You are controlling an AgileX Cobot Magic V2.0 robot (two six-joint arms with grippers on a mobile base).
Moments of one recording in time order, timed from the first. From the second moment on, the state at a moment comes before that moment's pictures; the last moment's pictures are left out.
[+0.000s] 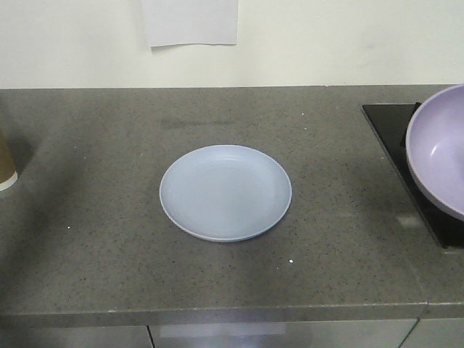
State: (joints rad) left arm -0.16 1.13 -1.48 0.14 1.28 -0.30; right arm -0.08 1.00 -1.29 0.11 1.21 -0.08
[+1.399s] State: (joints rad) left arm -0.16 1.13 -1.48 0.14 1.28 -0.30; right arm -0.08 1.00 -1.29 0.11 1.21 -0.08
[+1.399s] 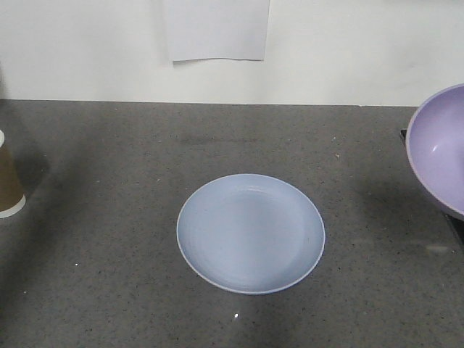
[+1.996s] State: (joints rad) left arm -0.16 1.13 -1.48 0.14 1.28 -0.30; right arm -0.08 1.00 -1.29 0.11 1.21 -0.08
